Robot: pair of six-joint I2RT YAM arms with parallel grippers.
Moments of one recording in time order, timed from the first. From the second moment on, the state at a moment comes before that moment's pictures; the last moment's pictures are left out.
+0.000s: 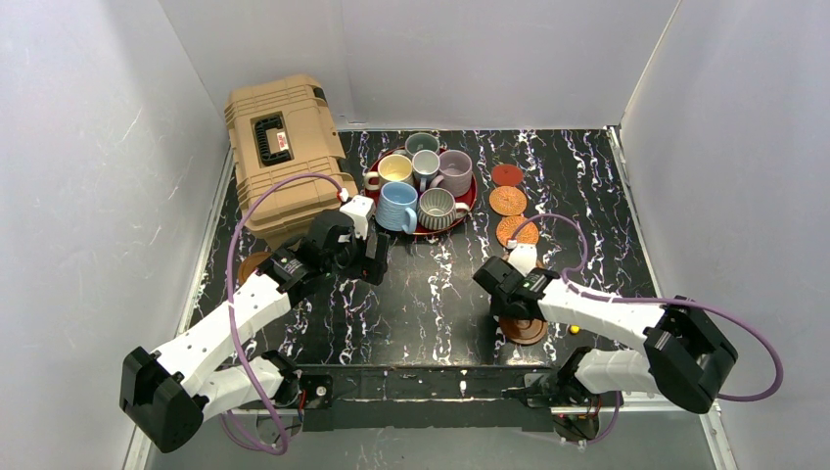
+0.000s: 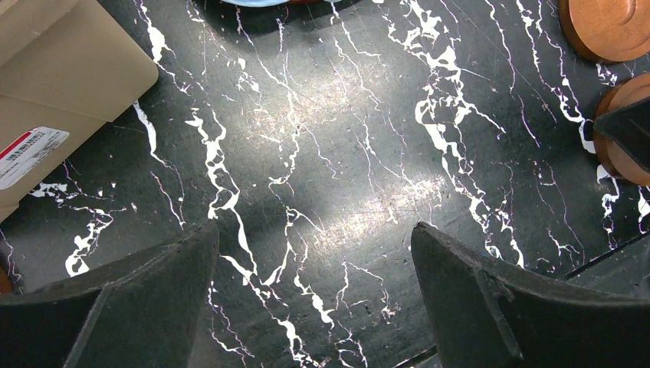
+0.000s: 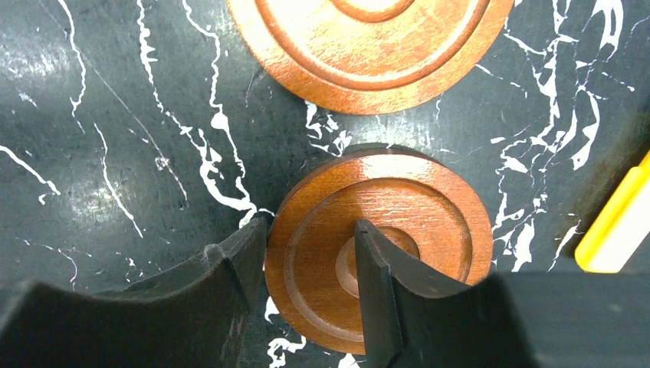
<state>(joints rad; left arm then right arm) -0.65 1.05 0.85 -0.53 -0.07 -0.24 0.88 1.23 0.60 -0.67 0.48 0.92</state>
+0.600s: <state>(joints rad) -0.65 1.06 0.85 -0.53 -0.07 -0.24 0.80 1.22 0.59 -0.62 0.48 0.85</state>
